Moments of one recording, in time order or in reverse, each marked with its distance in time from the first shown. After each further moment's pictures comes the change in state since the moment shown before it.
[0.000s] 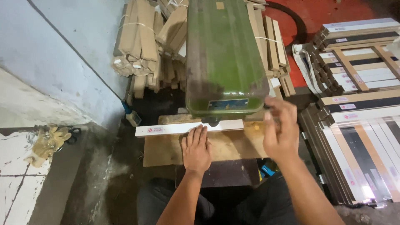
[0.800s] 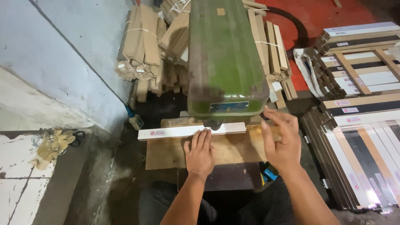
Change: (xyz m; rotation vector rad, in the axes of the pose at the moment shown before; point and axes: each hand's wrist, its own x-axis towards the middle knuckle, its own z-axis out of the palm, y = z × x) left_hand -0.004 -0.003 0.009 0.024 -0.054 0.050; right_hand -0.008 -0.023 -0.006 -0.108 0.019 -0.028
